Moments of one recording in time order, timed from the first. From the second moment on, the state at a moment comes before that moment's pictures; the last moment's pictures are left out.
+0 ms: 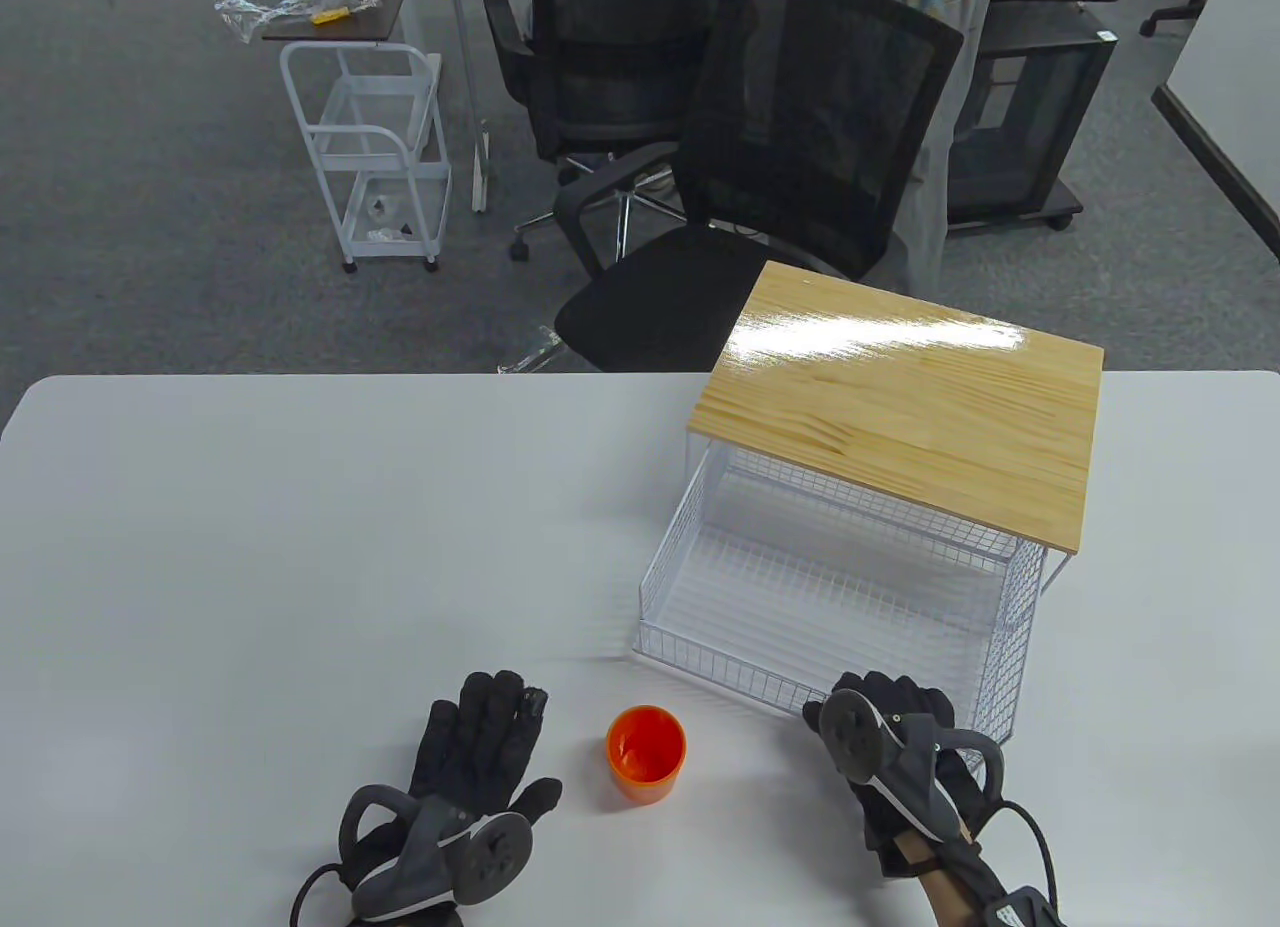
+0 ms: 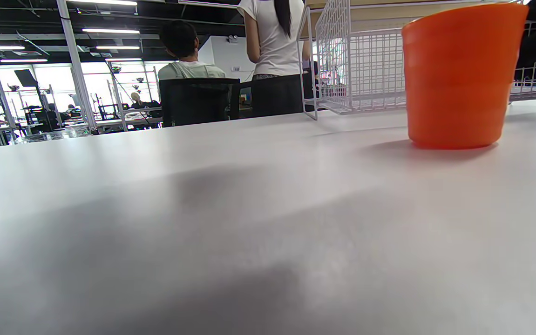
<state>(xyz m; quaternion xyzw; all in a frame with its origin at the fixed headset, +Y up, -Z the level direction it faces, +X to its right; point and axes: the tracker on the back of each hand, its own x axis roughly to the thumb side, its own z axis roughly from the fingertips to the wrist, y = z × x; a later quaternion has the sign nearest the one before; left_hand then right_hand) -0.172 -0.741 -0.207 0.00 -0.23 -0.03 0.97 0.175 -0.729 -0.274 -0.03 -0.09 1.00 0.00</state>
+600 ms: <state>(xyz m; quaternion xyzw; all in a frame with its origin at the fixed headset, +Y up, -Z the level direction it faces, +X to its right) -0.172 -0.741 -0.207 0.00 -0.23 -0.03 0.97 0.179 -0.722 -0.277 -0.01 -0.09 1.00 0.01</state>
